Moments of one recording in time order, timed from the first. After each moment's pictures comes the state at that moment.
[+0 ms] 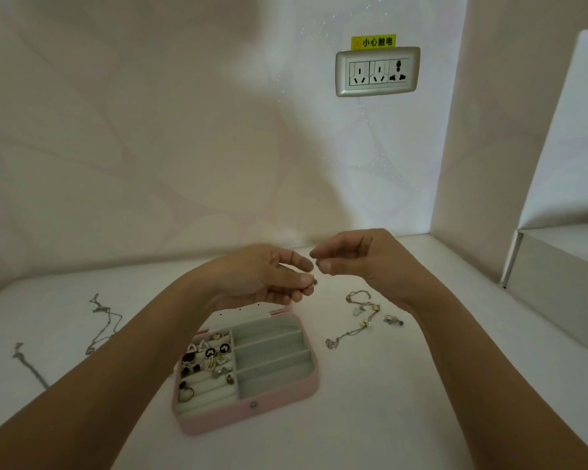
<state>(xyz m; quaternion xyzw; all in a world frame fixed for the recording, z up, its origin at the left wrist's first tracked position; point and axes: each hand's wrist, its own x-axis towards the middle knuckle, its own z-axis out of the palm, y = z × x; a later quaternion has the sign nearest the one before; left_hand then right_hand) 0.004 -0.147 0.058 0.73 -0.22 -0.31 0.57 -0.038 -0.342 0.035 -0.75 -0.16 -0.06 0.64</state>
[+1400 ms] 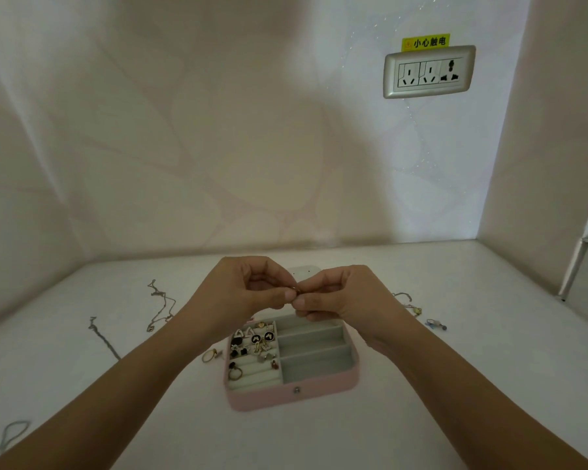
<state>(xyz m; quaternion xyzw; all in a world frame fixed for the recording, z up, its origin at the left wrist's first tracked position) -0.051 -0.083 0.046 0.82 -0.18 0.00 0.55 -0.052 -0.262 0.017 -0.68 -0.13 0.04 0.72</state>
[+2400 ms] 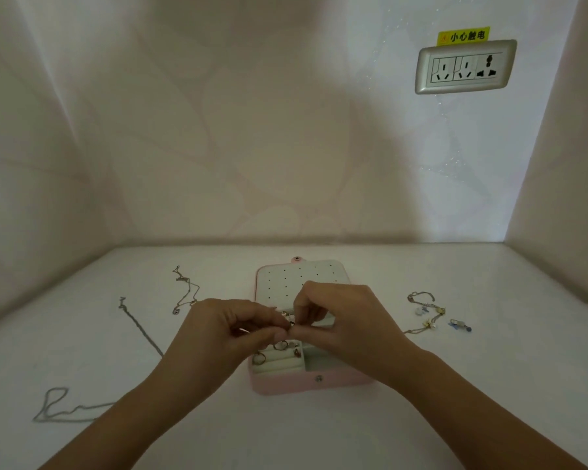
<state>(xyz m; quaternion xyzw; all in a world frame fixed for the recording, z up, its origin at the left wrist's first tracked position) -0.104 -0.048 0.020 0.85 -0.15 0.08 0.49 -0.061 -0.234 -0.007 -0.81 -0.40 -0.26 0.36</state>
